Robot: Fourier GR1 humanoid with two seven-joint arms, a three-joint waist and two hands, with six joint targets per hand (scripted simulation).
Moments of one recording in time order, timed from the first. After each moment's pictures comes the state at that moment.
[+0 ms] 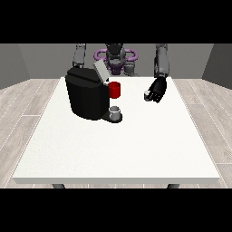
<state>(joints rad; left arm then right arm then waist) -0.68 0.43 -0.08 -0.66 -0.82 -0.05 -0.28 -0.27 -0.03 0.03 -1.28 0.22 -0.21 -0.01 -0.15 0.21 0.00</state>
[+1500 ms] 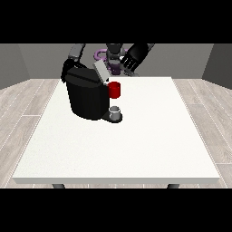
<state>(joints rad) -1.06 0.35 0.07 -0.74 -0.70 -0.43 -0.06 -0.31 -0.04 -0.01 -1.23 0.17 -0.17 -0.03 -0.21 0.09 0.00</state>
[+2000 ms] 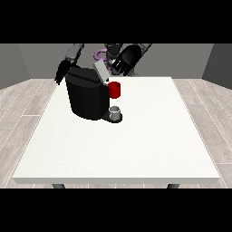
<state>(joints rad) -1.19 0.41 0.11 -0.71 -0.71 -0.42 -0.04 -0.39 -0.06 -0.03 -1.28 0.16 -0.16 0.01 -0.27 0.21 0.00</state>
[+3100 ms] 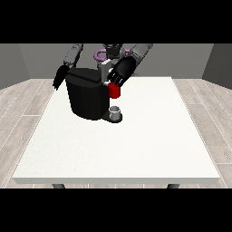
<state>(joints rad) -1.25 0.42 0.12 -0.65 -0.73 -0.42 -0.07 -0.44 -0.07 -0.06 -1.26 0.16 -0.19 -0.02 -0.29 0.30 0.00</state>
